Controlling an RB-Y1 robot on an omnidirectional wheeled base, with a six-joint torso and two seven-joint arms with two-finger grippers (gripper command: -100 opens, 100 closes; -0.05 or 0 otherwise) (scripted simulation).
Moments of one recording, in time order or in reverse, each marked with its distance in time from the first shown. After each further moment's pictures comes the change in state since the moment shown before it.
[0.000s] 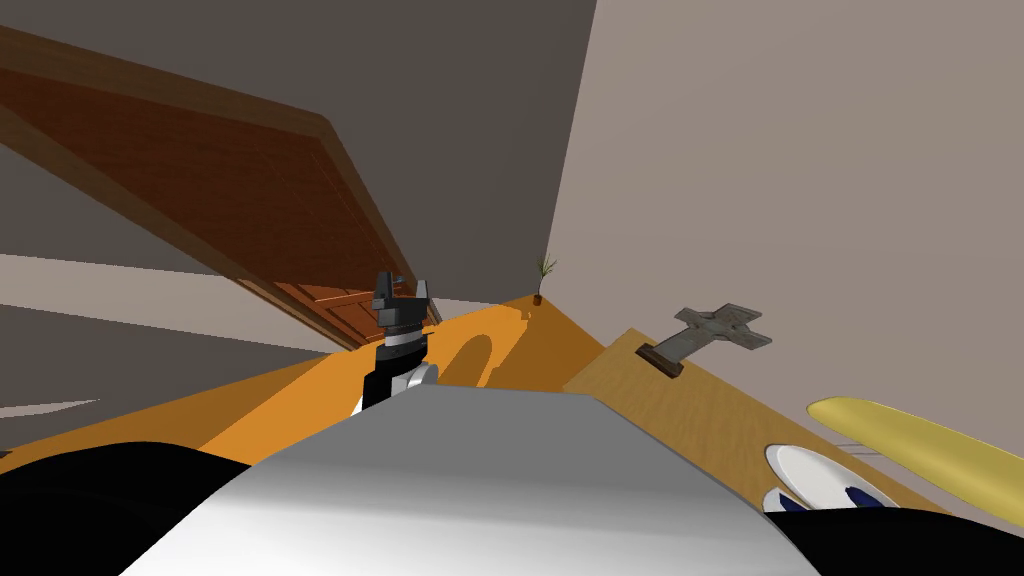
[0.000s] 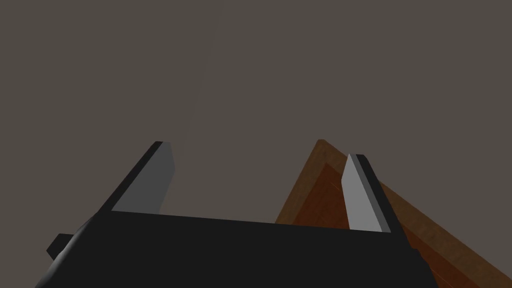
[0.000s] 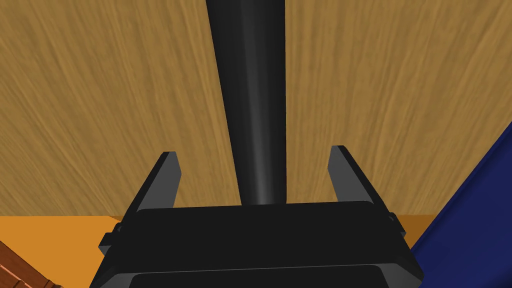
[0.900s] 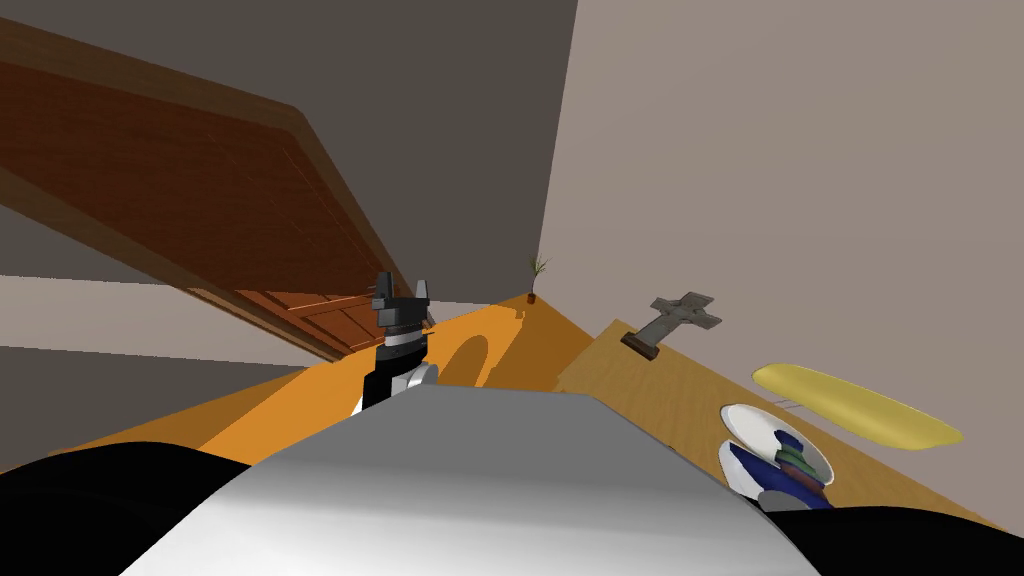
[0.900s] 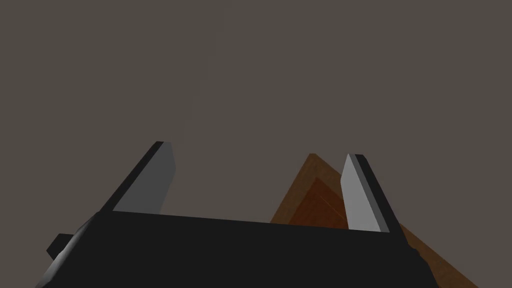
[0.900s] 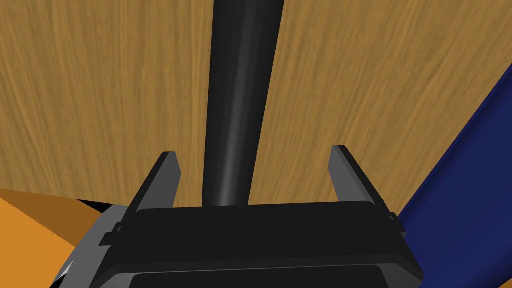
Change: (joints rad) left arm 0.000 0.000 0.000 0.000 0.000 0.000 0.000; right arm 0.008 0.029 0.021 -0.174 0.074 -0.075 0.140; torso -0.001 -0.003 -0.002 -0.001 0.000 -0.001
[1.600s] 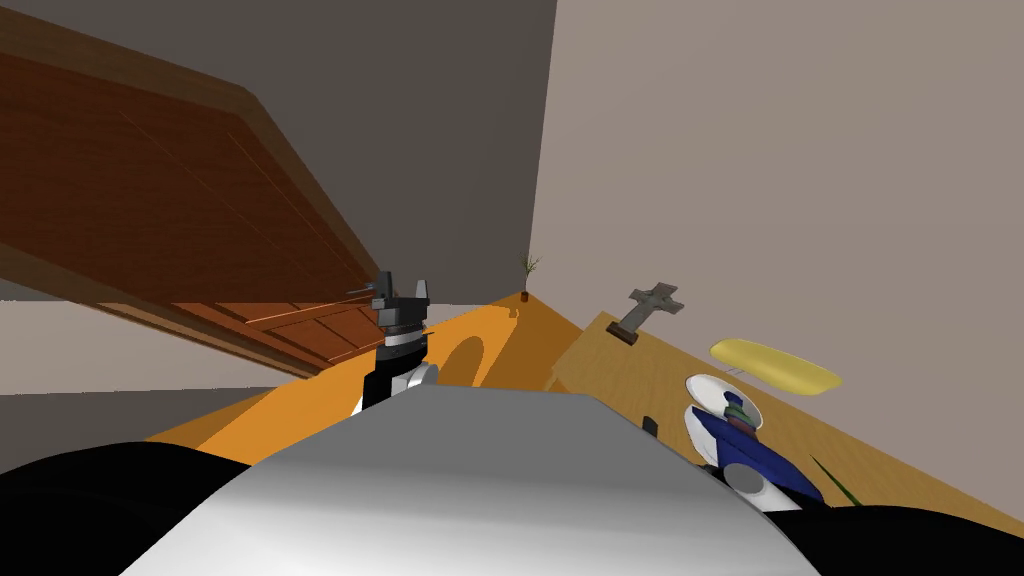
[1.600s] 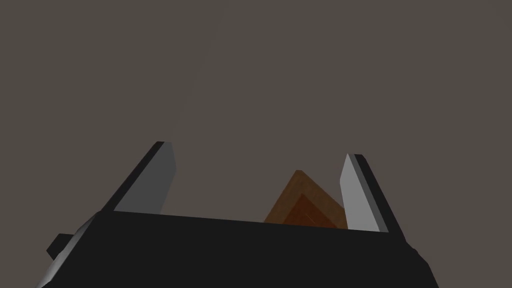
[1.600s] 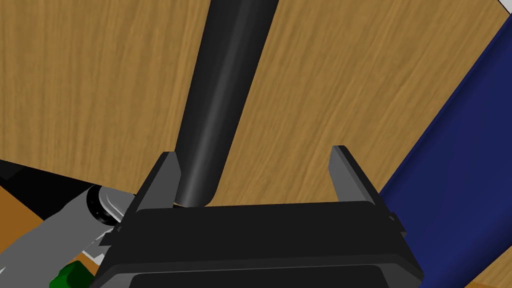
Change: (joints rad) left arm 0.000 0.000 0.000 0.000 0.000 0.000 0.000; right arm 0.009 0.048 0.032 -0.156 0.082 -0.080 0.124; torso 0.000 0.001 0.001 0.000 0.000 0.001
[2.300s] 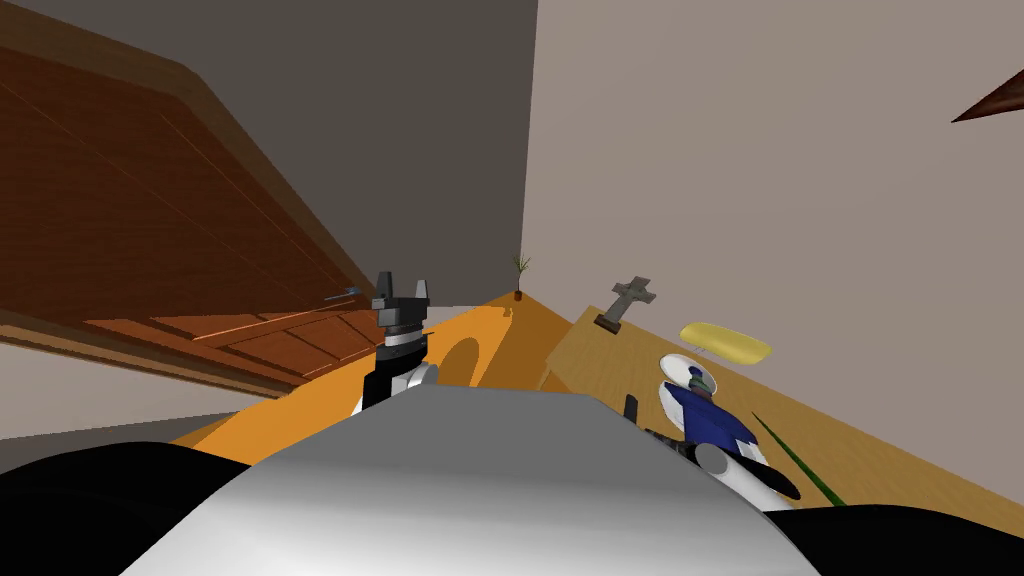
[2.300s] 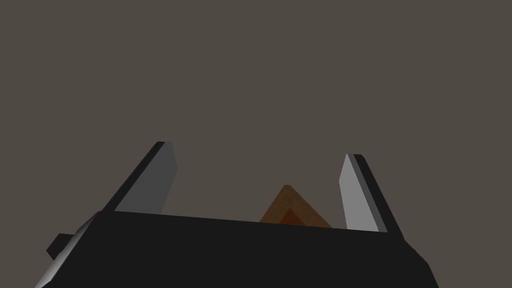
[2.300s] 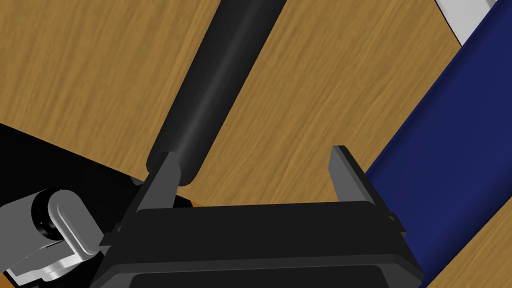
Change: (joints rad) left arm 0.000 0.000 0.000 0.000 0.000 0.000 0.000; right arm 0.012 0.053 0.039 -0.159 0.091 -0.088 0.121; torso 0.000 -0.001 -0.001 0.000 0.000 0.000
